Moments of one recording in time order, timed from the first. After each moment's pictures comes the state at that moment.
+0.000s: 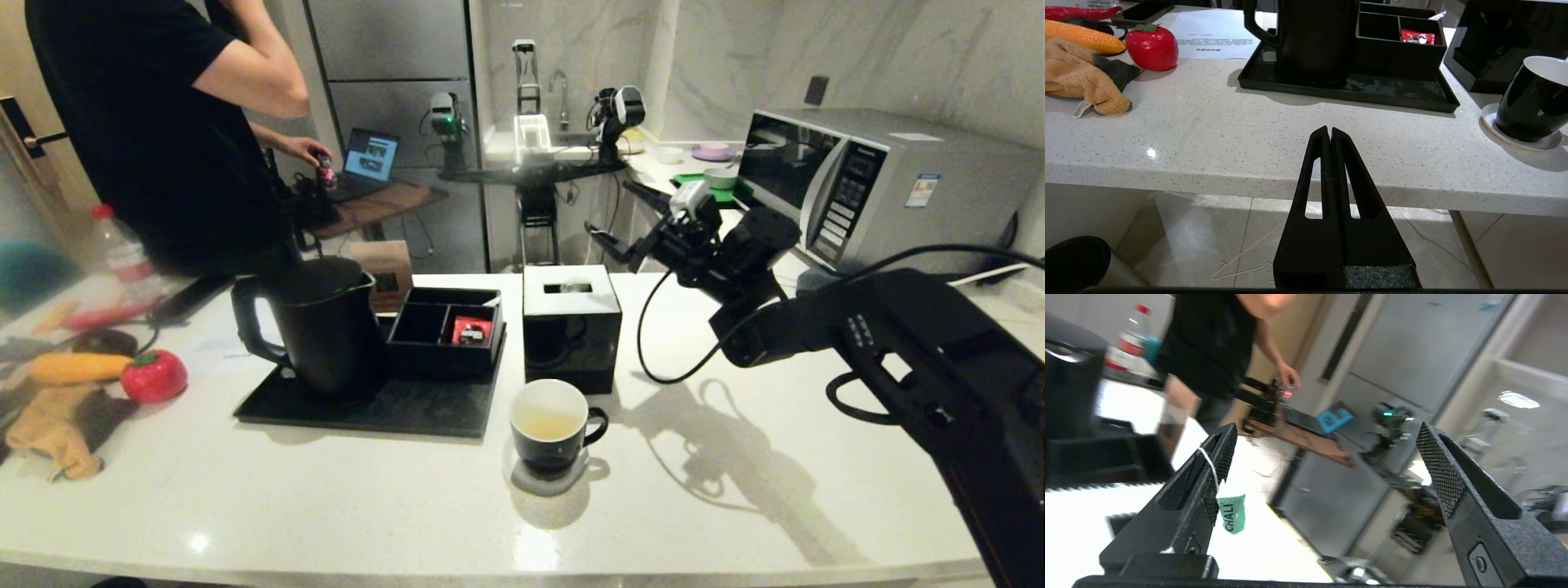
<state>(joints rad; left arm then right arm) 0.00 0.00 0.00 0.00 0.02 -0.09 0.27 2.49 -1.74 -1.30 0.61 -0.20</state>
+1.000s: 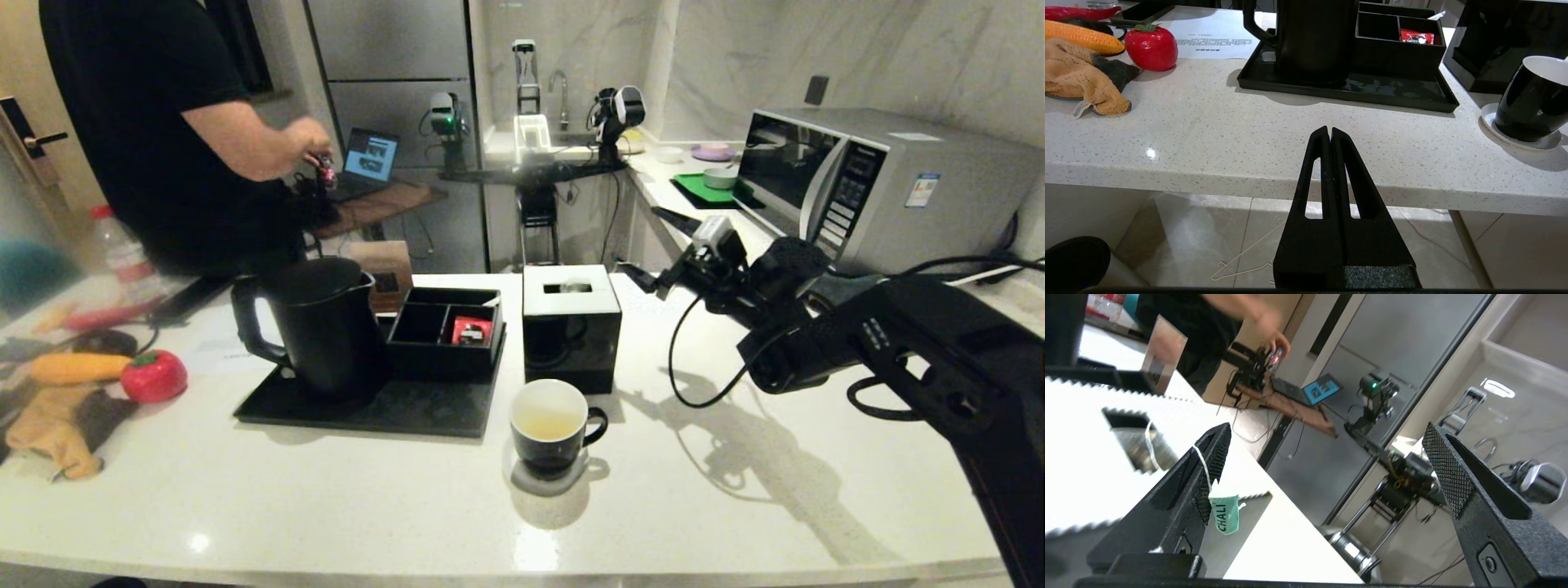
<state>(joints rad) 0.00 0.00 0.00 0.00 0.02 -0.09 0.20 2.48 -1.52 -1.44 0.64 -0.29</state>
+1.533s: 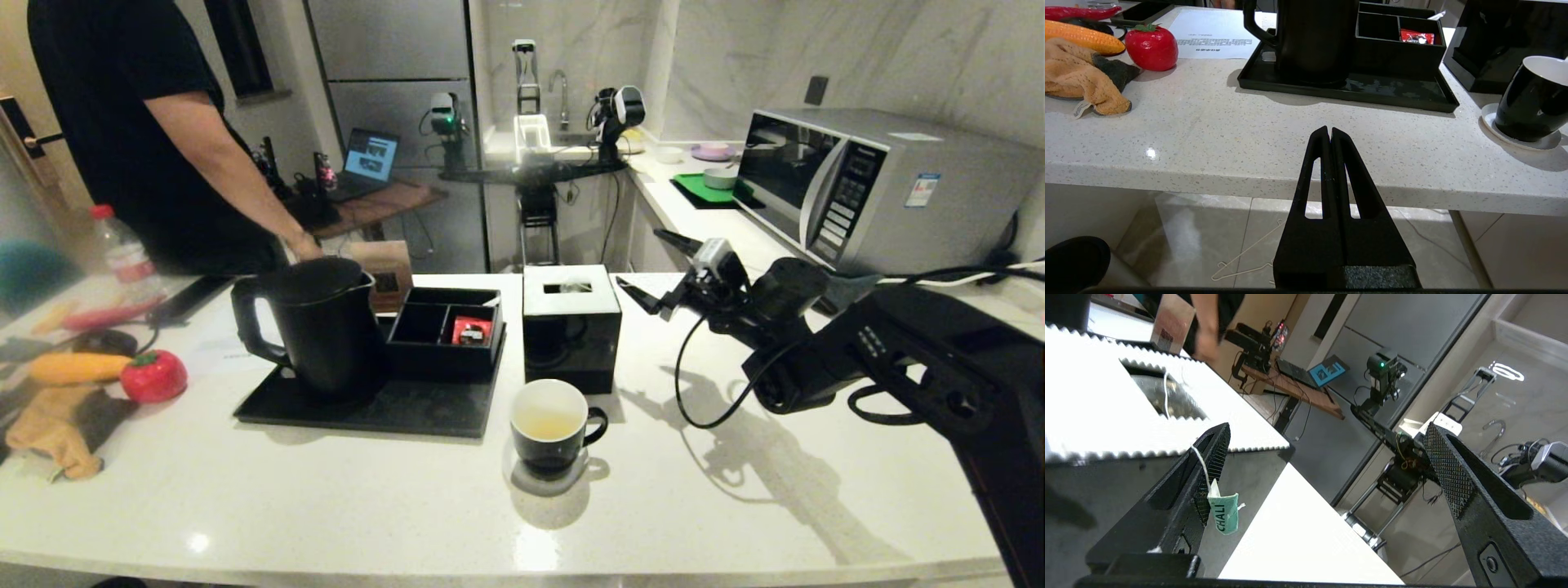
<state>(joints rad) 0.00 0.00 0.00 0.00 0.02 -0.09 0.19 2.49 -1.41 -1.49 0.64 -0.31</state>
